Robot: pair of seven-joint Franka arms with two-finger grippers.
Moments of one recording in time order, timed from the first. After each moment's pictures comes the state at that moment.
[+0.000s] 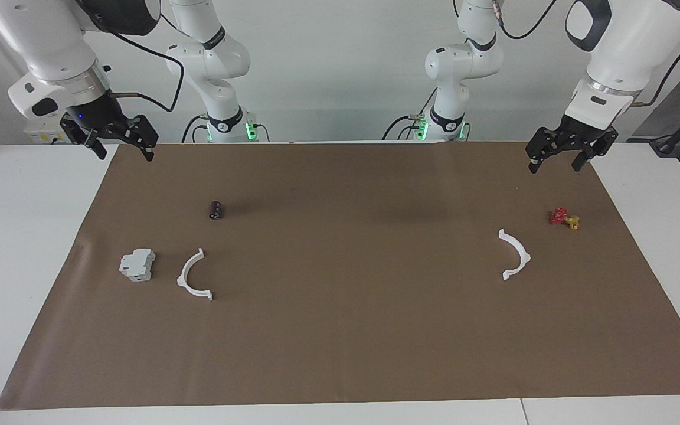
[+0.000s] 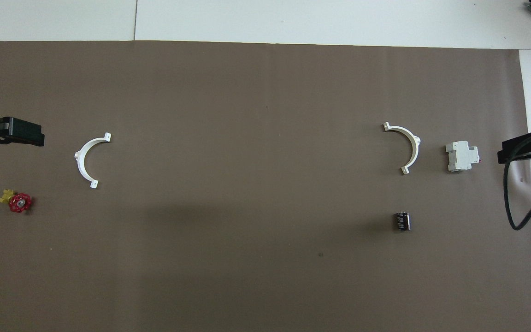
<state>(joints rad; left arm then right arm) 0.08 -0.02 -0.13 -1.62 0.01 1.65 -0.01 0.03 -0.02 -0.09 -1.57 -0.03 1.51 0.00</state>
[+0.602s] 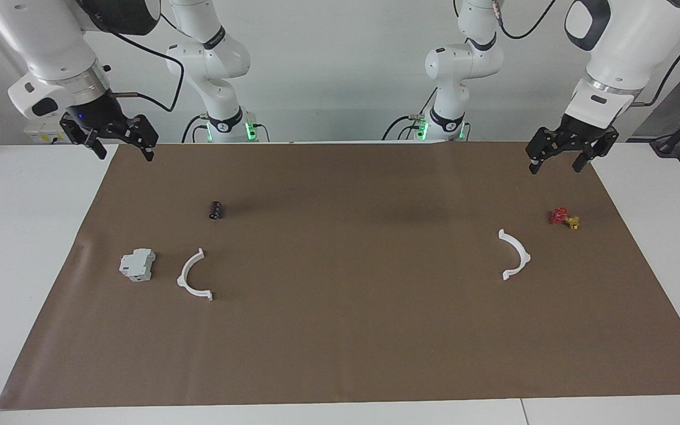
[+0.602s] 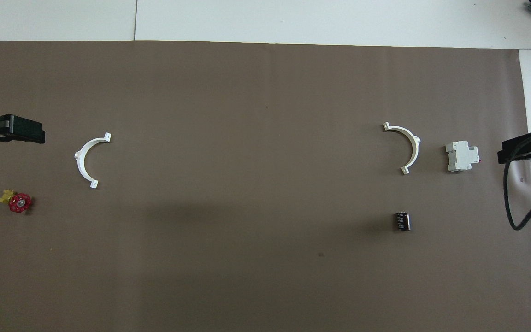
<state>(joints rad) 0.08 -0.02 -0.14 -1.62 0.01 1.67 -0.01 0.03 -0.02 -0.09 -1.57 -0.03 1.51 0.00</state>
